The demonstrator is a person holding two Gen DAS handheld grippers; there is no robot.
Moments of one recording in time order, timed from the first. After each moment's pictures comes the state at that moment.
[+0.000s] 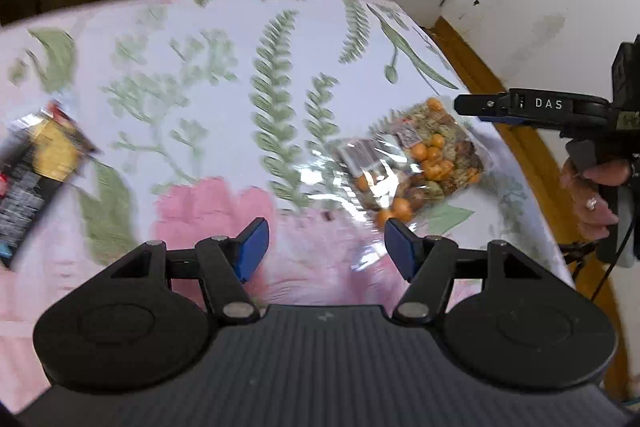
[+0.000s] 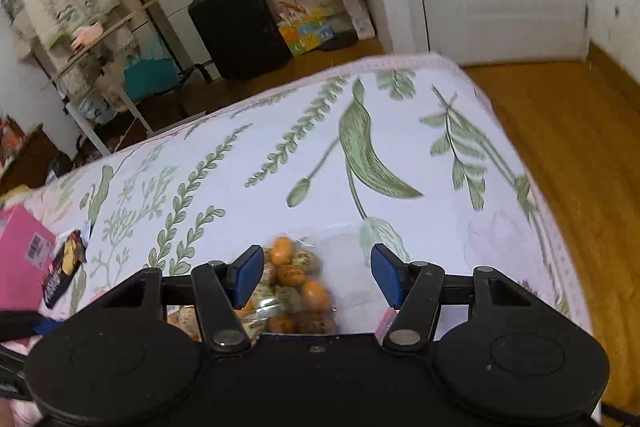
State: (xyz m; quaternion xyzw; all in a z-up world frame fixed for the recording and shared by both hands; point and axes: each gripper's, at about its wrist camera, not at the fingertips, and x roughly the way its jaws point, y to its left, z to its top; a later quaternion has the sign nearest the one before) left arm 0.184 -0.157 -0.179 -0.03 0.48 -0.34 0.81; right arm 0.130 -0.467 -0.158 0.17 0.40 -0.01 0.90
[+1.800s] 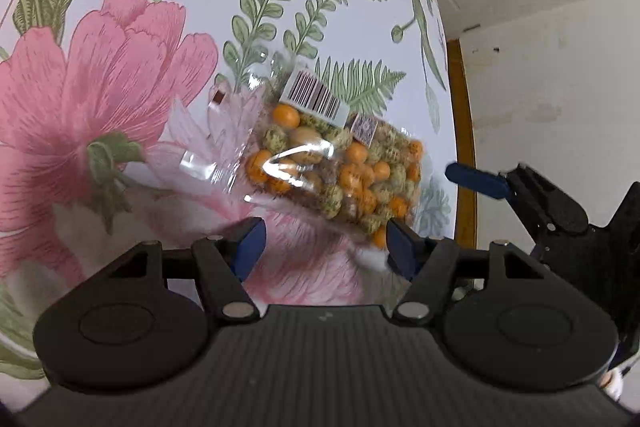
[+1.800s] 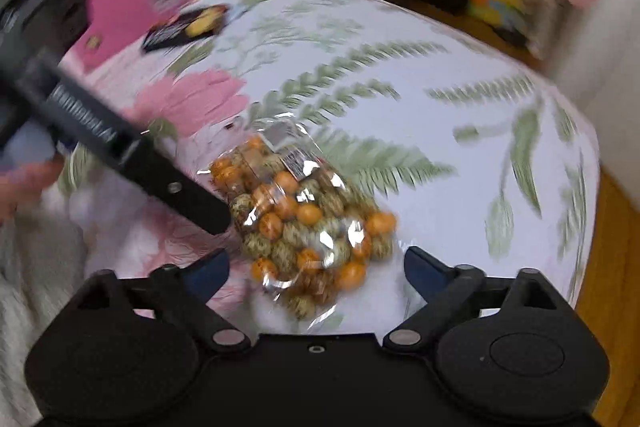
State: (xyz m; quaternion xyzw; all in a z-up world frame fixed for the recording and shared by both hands) left arm 0.164 -0.163 -0.218 -0.26 0.59 -0.28 0.71; right arm 0.090 -0.369 -0.151 -0.18 0.48 0.22 0.83
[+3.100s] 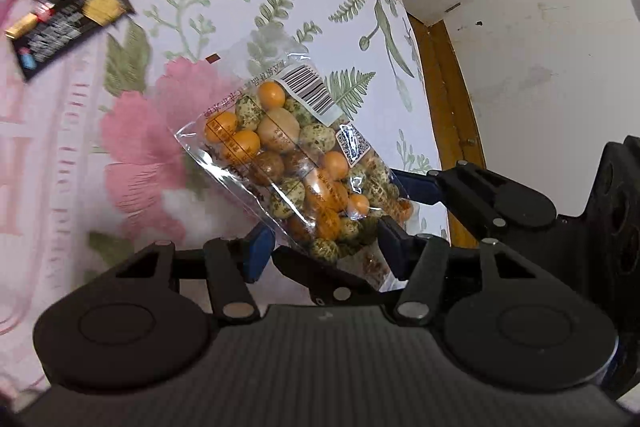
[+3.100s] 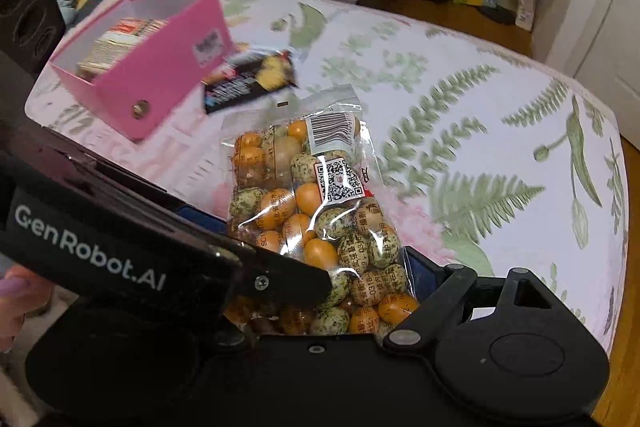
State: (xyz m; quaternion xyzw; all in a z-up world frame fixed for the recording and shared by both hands) left arm 0.127 -0.092 -0.127 -0.18 0.58 -0.31 0.73; right arm 0.066 -0.247 -0.102 -0.06 0.50 0.17 0.85
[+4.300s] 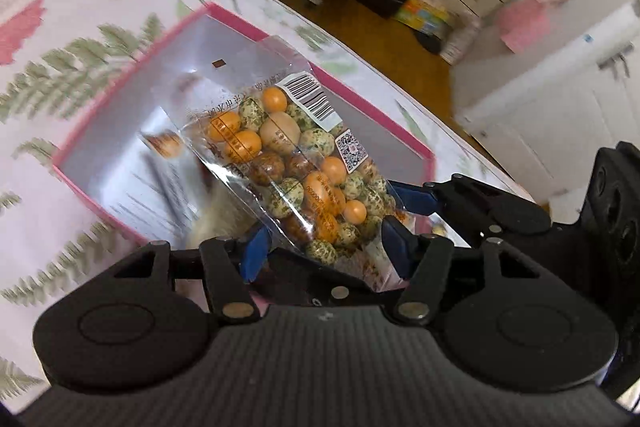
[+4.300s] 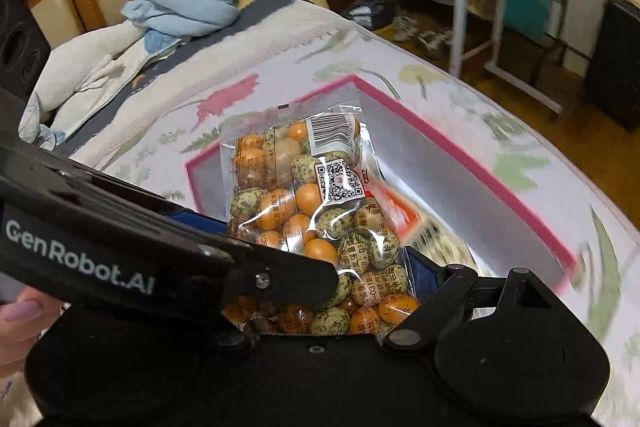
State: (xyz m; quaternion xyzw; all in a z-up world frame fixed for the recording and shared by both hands) left arm 0.227 0.255 -0.088 -0.27 0.49 -0.06 0.83; right arm 0.235 0.079 -0.078 -0.11 0.44 0.40 0.80
